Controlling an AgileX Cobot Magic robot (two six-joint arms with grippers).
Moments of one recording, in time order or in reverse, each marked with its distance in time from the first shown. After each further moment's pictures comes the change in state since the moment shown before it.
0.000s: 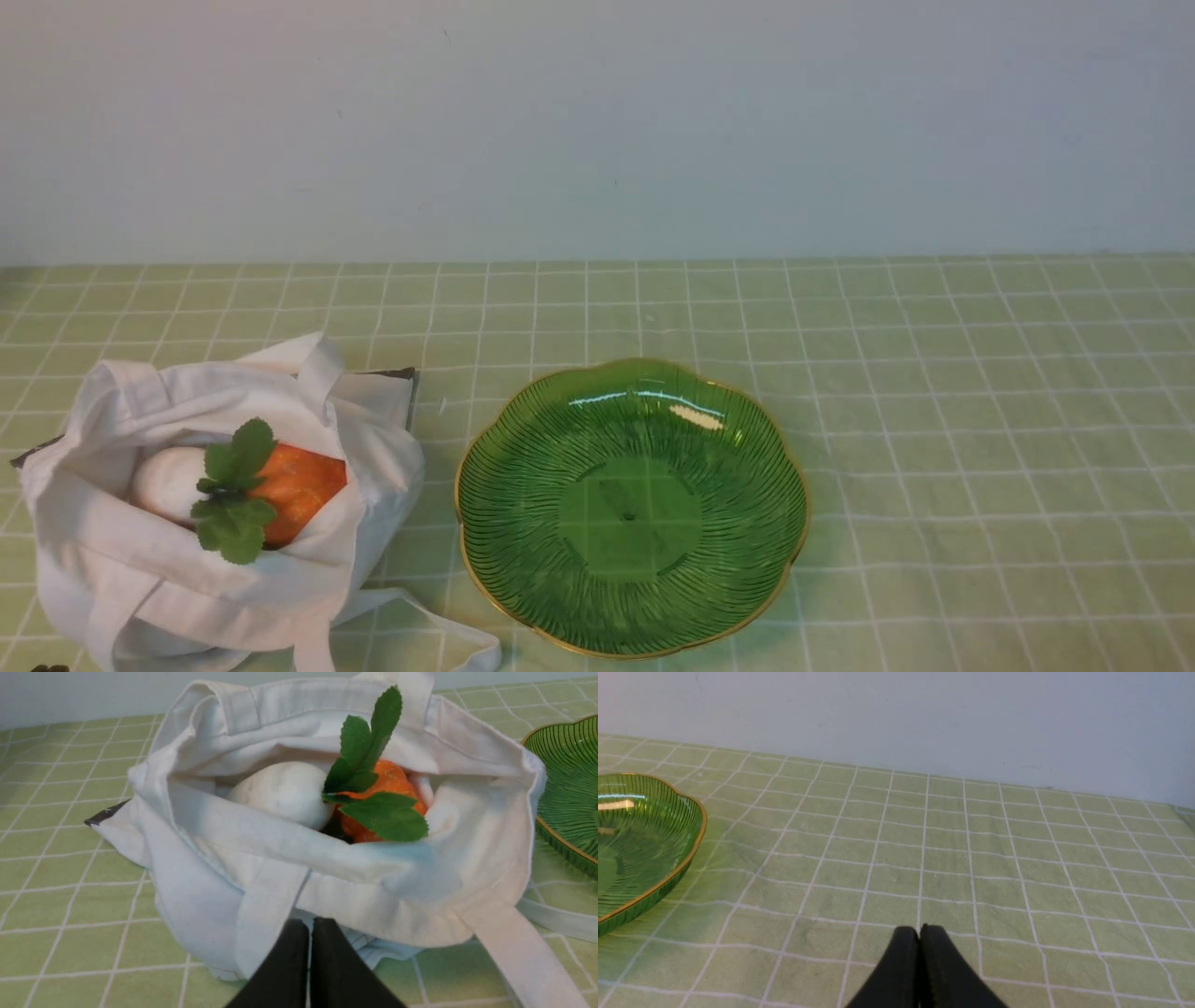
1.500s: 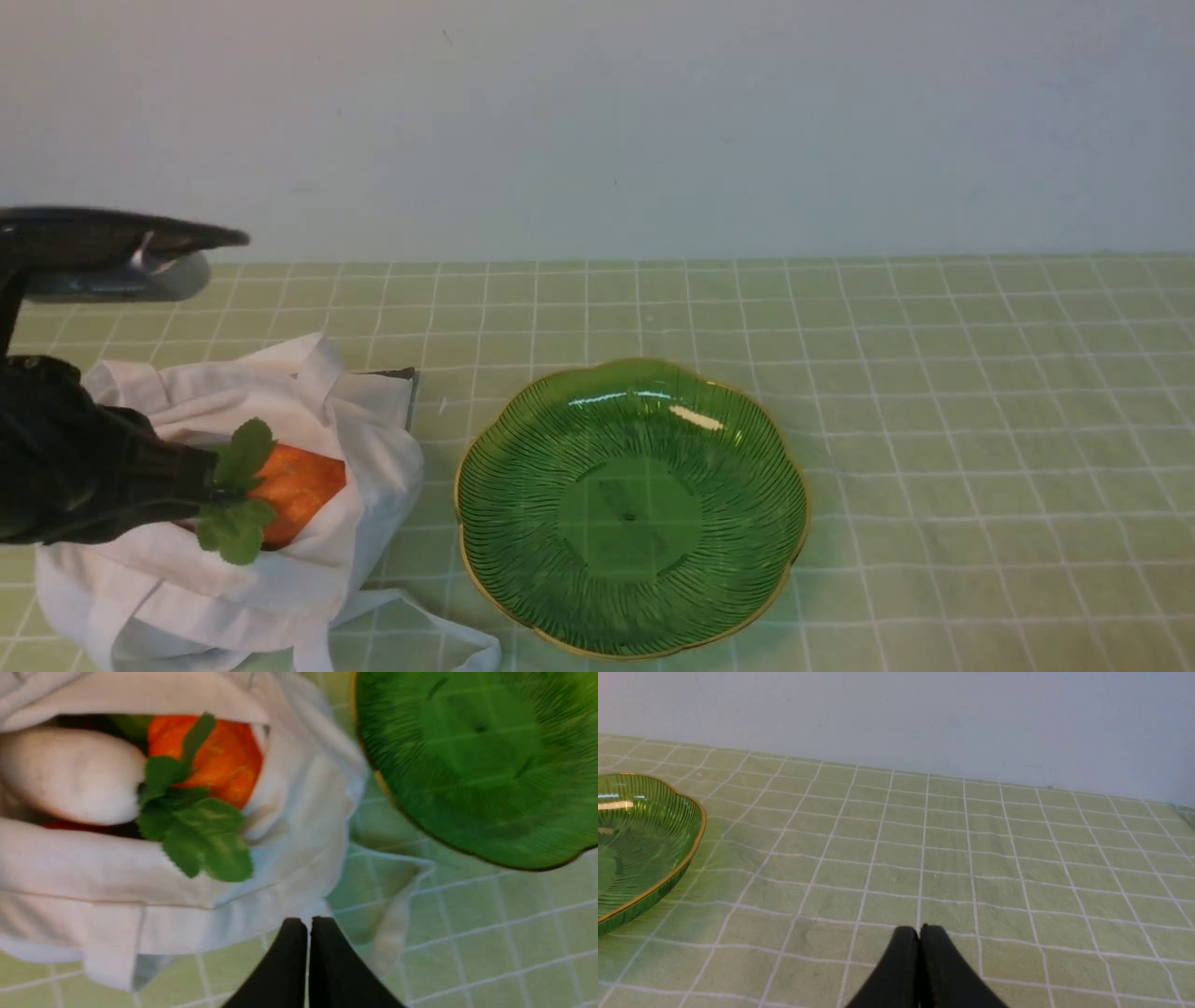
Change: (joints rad) right arm 0.000 0.000 0.000 0.000 0.000 0.000; left arm 0.000 1.114 -0.944 -0.269 0.630 0.185
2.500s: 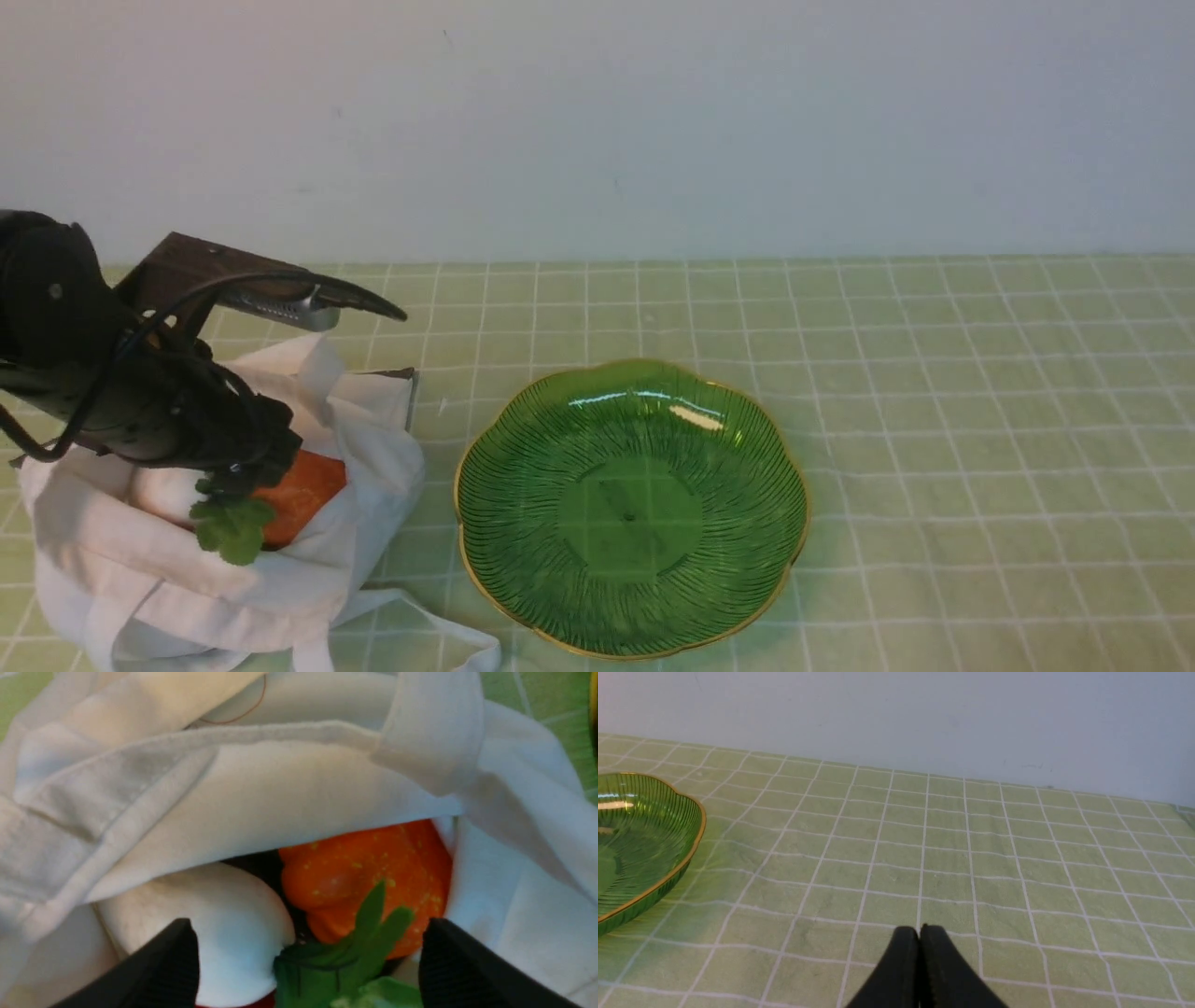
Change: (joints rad) right arm 0.000 0.000 0.000 0.000 0.000 0.000; left arm -0.070 0.405 -0.038 0.307 -0.310 -0.052
